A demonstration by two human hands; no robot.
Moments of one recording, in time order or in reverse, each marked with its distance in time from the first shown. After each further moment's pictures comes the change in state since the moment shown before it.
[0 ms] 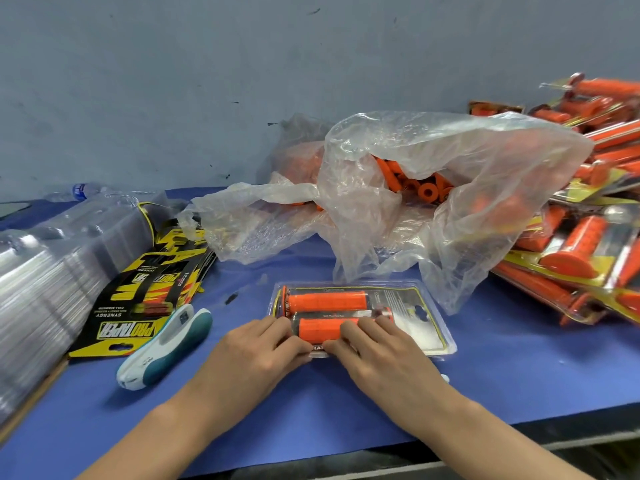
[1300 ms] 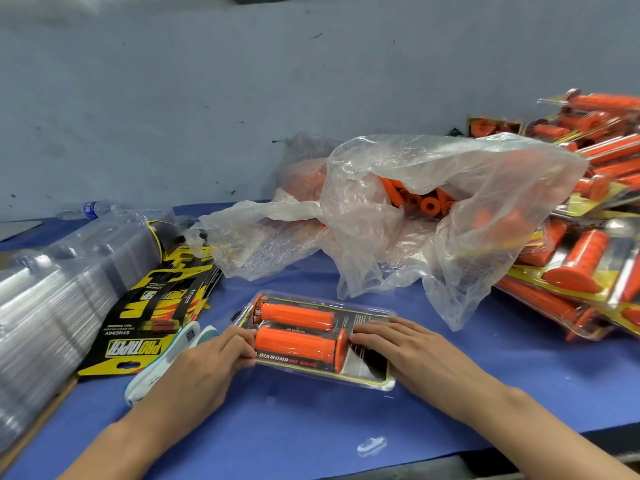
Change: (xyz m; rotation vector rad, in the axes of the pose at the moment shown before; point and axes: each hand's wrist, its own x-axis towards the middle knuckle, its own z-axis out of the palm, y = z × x) left_hand -0.045 -0.054 -0.001 -0.105 -0.092 -0.184; right_hand -0.017 0.055 0.008 0.312 -0.295 0.035
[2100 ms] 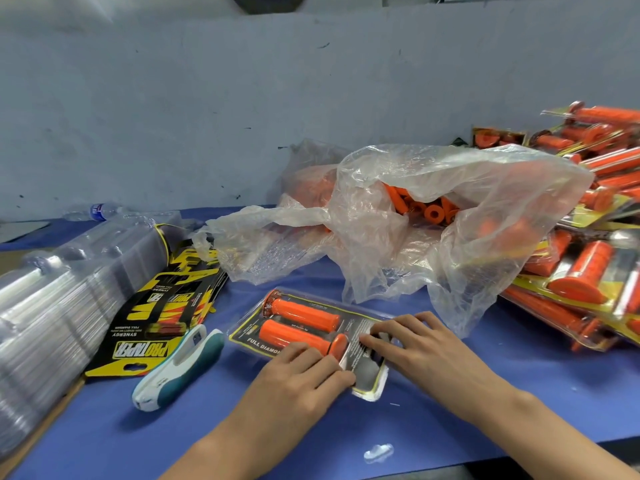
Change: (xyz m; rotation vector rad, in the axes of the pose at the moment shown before) left_hand 0.042 0.089 0.007 0.093 0.174 0.329; right_hand 0.004 0.004 -0.007 -0.270 0.021 -0.008
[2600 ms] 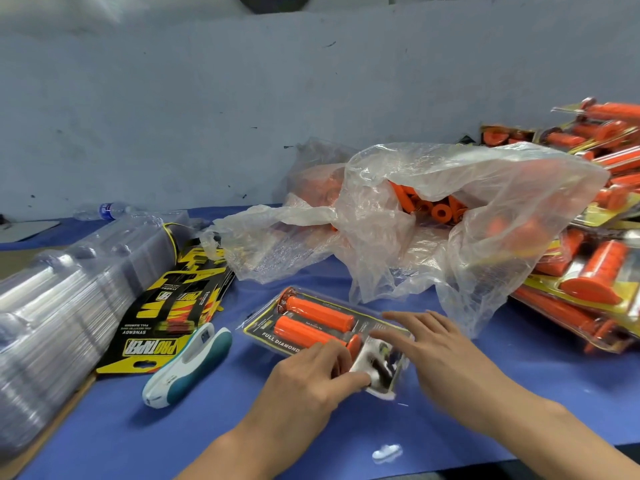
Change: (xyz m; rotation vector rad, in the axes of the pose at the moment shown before) left_hand 0.007 0.007 -0.004 -0.127 -0.085 -0.179; right_hand 0.001 -0.011 -0.020 0.277 -0.188 0.200
